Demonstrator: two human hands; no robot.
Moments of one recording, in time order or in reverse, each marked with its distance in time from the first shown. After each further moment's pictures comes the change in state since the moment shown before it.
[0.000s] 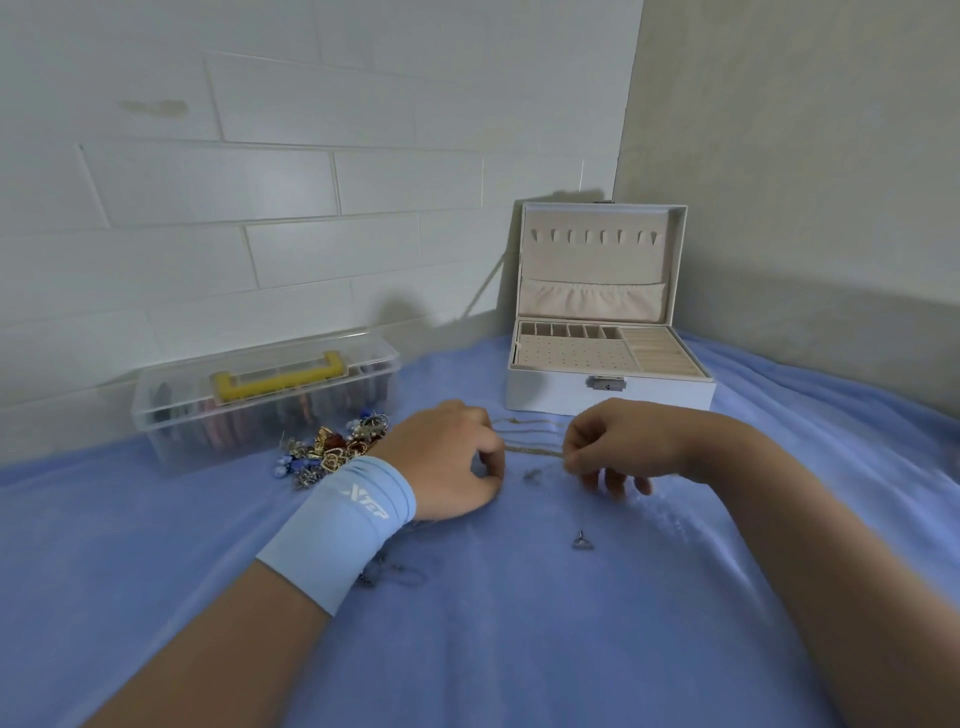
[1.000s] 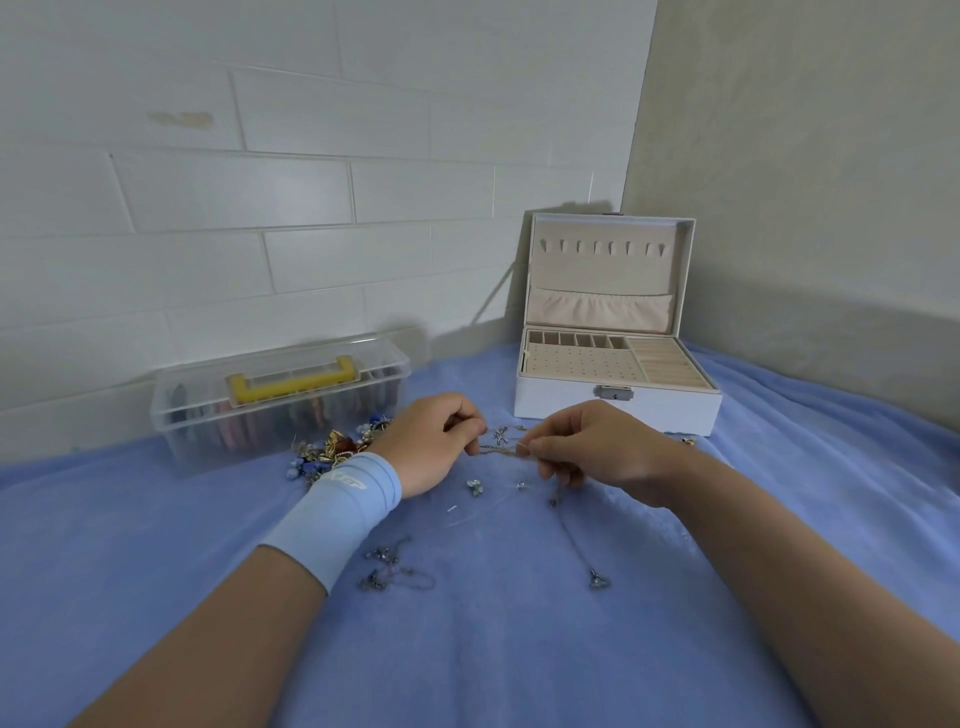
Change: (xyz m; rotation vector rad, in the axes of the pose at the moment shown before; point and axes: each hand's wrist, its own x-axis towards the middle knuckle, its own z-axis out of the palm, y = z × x) left_hand 0.006 -0.023 0.001 -0.519 0.168 -0.269; right_hand 0.023 -0.010 0.029 0.459 0.182 -0.129
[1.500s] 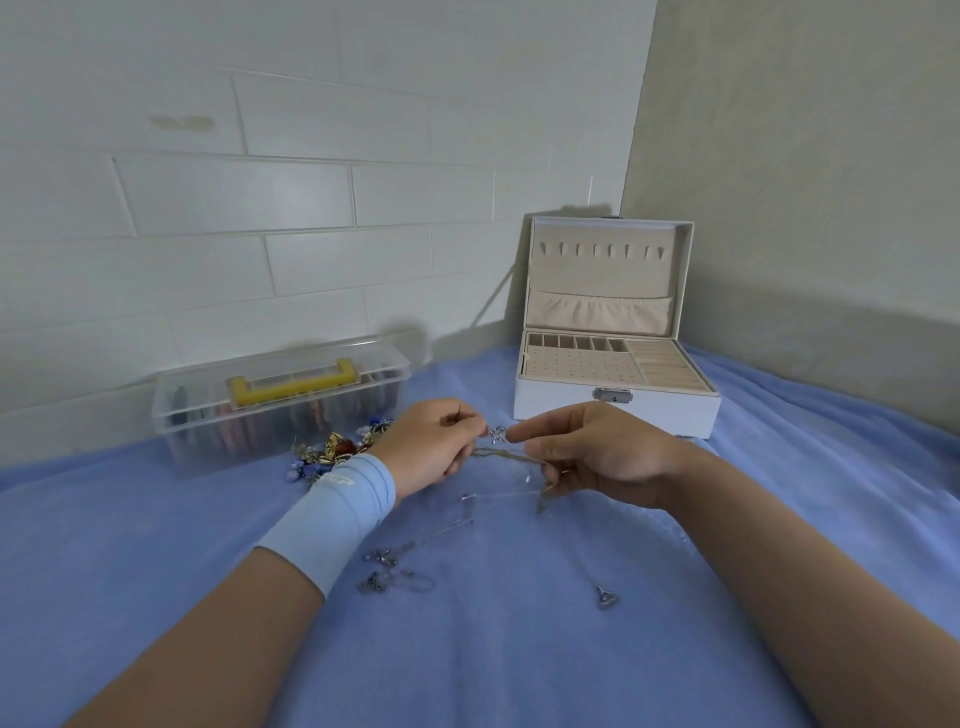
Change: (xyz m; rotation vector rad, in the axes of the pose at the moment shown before) left_hand -0.005 0.006 -0.002 -0.353 -0.058 -0.163; right_hand 0.002 0.003 -0.004 0.348 -0.154 0.030
